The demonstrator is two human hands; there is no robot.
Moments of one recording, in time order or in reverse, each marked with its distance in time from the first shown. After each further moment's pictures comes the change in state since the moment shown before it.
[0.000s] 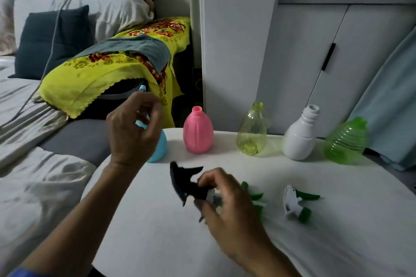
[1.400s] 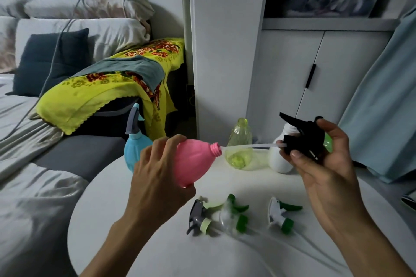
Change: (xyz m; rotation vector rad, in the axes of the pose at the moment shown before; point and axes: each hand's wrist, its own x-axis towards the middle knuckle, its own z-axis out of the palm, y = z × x) left_hand -0.056 0.061 0.006 0.374 -0.517 -0.069; right_hand 0.019 0.018 -0.155 0.797 0.443 0.018
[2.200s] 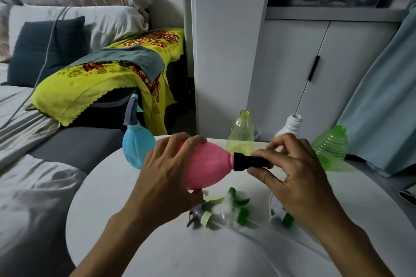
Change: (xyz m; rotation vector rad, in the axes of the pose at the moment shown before) left_hand -0.001 0.003 -0.001 -0.010 -0.117 0.181; right_hand -0.004 0.025 0.009 -1.297 -0.290 -0.504
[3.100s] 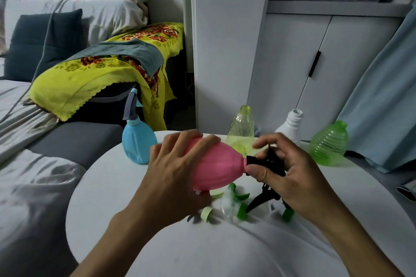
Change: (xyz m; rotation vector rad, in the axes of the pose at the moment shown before) left_hand -0.002 0.012 -0.005 0.026 -0.037 0.058; right_hand -0.001 -0.006 -0.003 0.739 -0.208 0.289
